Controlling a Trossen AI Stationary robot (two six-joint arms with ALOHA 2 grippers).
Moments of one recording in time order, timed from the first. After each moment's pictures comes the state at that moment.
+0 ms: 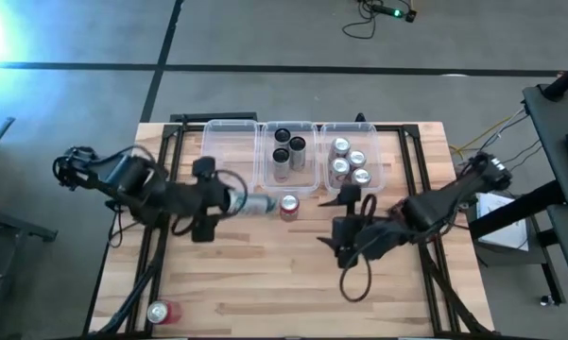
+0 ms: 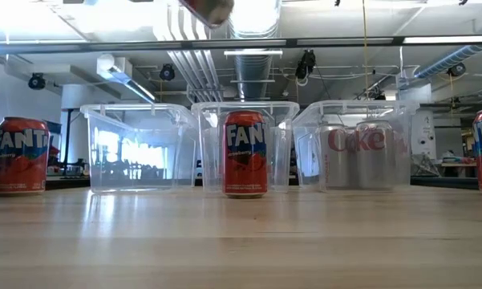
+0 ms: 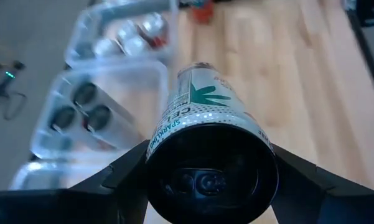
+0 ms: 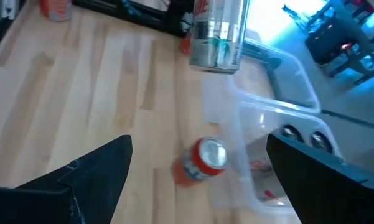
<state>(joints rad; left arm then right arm) -0.37 1.30 1.65 -1.18 -0.44 -0.18 0.51 1.51 1.53 -0.80 0.63 0.07</state>
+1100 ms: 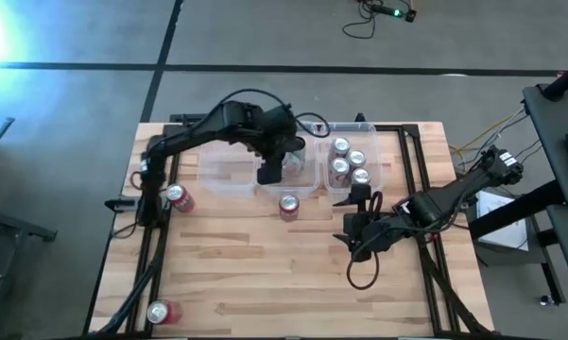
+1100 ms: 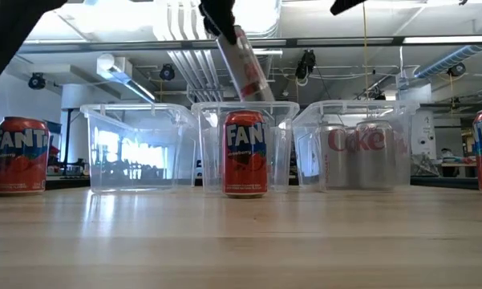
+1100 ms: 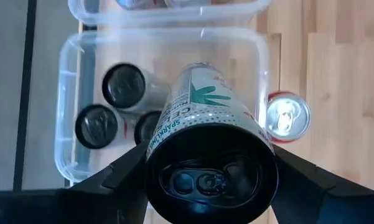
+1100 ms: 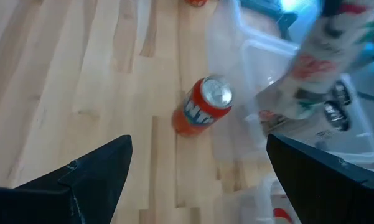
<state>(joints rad) 0.21 1.96 2.30 -1.45 -0.09 0.21 0.48 1.35 1.23 -0.78 0.55 0.13</state>
